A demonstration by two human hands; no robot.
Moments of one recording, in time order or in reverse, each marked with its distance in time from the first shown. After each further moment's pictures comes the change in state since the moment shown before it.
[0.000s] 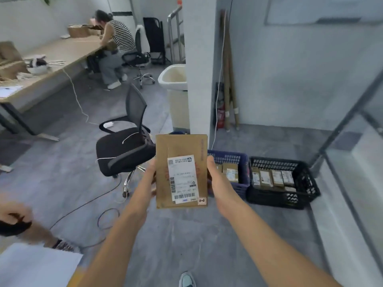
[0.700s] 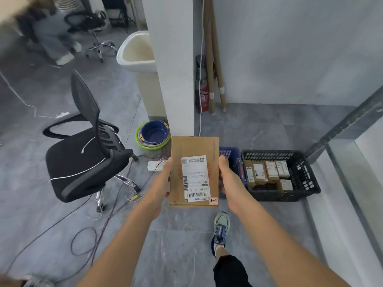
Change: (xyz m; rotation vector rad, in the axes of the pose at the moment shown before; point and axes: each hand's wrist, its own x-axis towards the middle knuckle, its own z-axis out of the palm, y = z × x) left_hand 0.330 -0.007 0.100 0.109 -0.194 -0.346; right_hand 0.286 -0.043 -0.090 0.115 0.292 0.263
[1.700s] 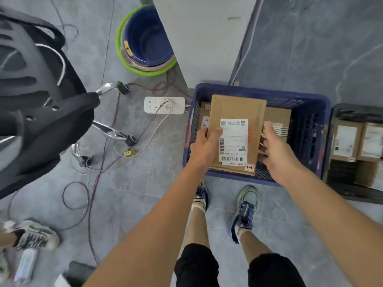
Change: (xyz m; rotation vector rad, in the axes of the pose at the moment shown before) left_hand 0.521 -0.163 0.074 0.096 0.053 -0.416; right_hand 0.539 0.112 -0.006 -0.113 0.068 0.366
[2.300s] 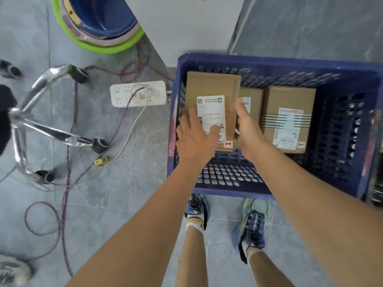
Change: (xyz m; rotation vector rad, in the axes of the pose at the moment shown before) left_hand 0.174 -0.051 0.028 0.586 0.166 0.227; right_hand 0.183 0.042 0.077 0.020 -0.096 0.012
